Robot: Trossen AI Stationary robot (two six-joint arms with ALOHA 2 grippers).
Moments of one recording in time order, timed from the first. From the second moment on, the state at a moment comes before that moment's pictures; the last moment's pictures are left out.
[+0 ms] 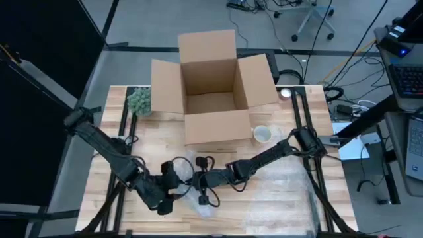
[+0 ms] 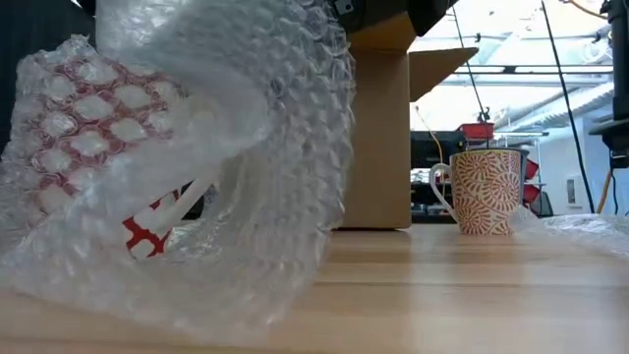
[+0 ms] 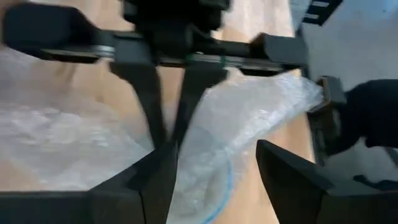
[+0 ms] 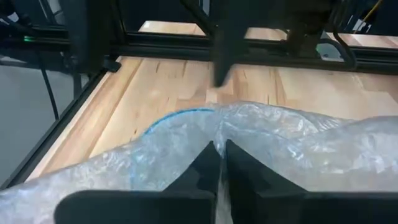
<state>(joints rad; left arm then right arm) -0.71 1.40 1.06 -0.54 -0.44 -0.66 0.34 2.12 1.42 0.30 0.24 0.09</state>
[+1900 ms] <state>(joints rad) -0.75 1.61 1.04 -0.52 -0.36 -0.75 0.38 2.12 1.91 -0.88 0.24 0.04</state>
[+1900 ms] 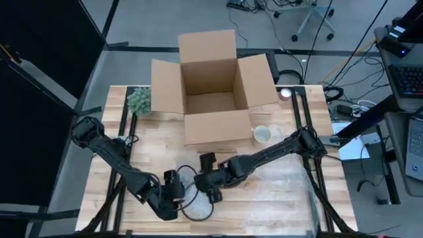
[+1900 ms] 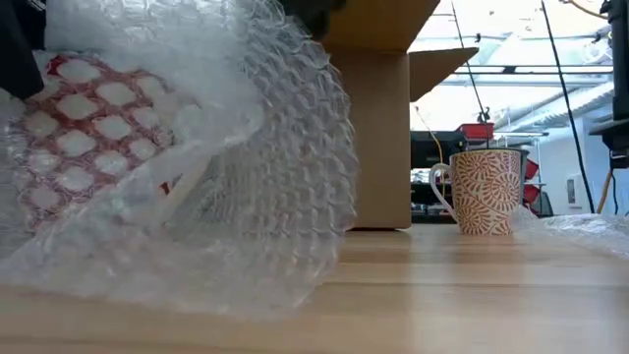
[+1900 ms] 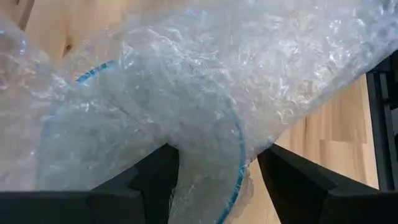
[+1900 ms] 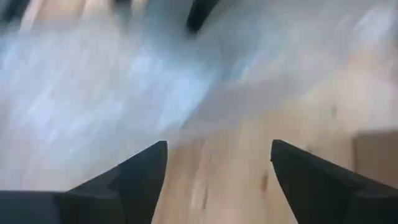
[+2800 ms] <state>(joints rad) -0.74 1.61 1.04 -0.51 -0.38 -0.76 0.39 2.25 1.66 0.02 0.13 0.03</state>
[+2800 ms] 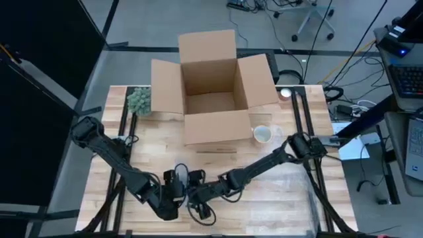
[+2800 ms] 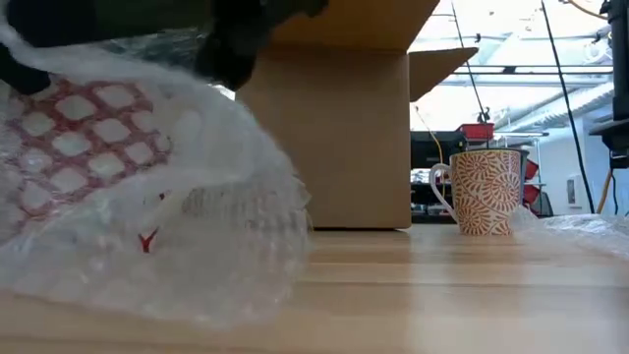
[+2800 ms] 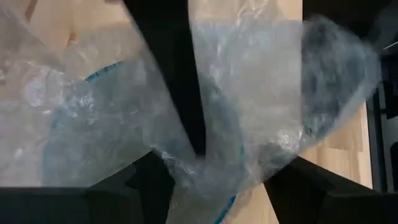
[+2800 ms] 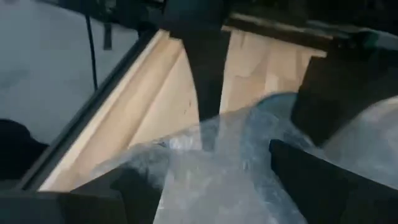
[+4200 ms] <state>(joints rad) -0.74 1.36 1.12 -0.79 -0.50 -0.86 0.38 2.26 1.68 0.02 0.16 -0.11</state>
